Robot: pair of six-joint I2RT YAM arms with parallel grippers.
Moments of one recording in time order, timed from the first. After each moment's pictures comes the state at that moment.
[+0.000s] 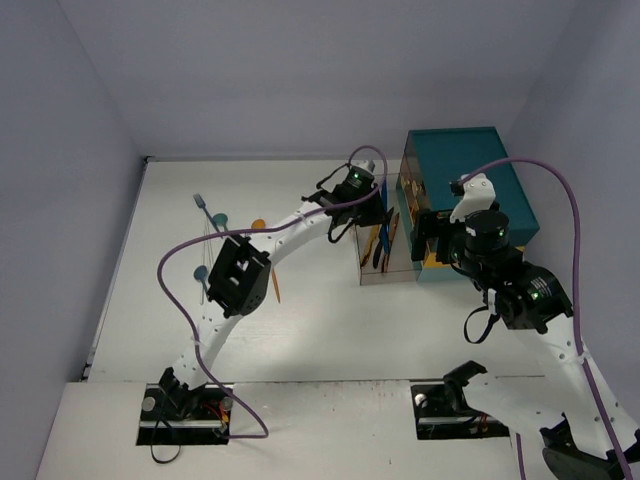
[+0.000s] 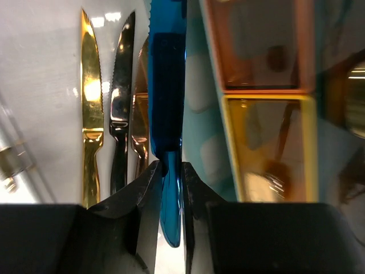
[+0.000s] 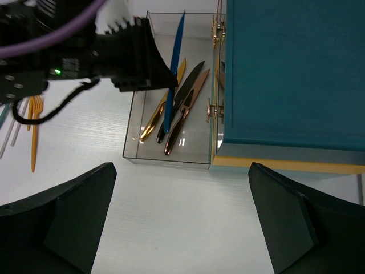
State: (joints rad) left arm -0.73 2.31 2.10 -0.41 0.14 -0.82; right arm 0.49 0.87 1.20 -0.78 0.29 0.18
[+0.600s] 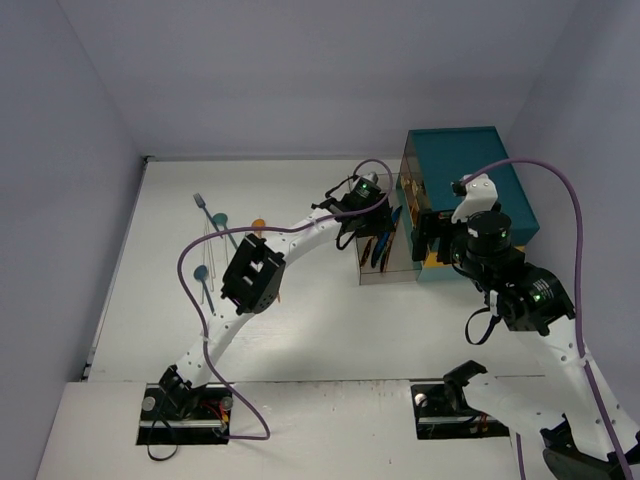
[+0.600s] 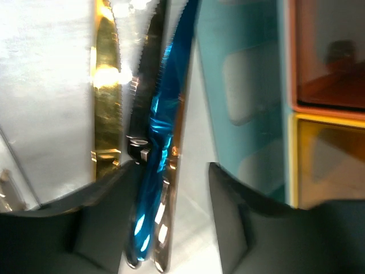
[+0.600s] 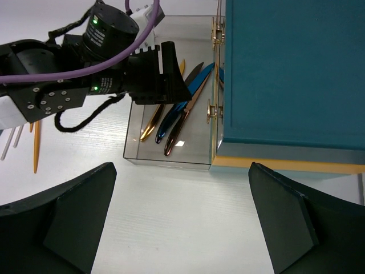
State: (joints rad) left arm -0.76 2.49 2.20 -0.43 0.09 -0.82; right arm 0.49 0.86 1.20 -0.78 0.29 0.18
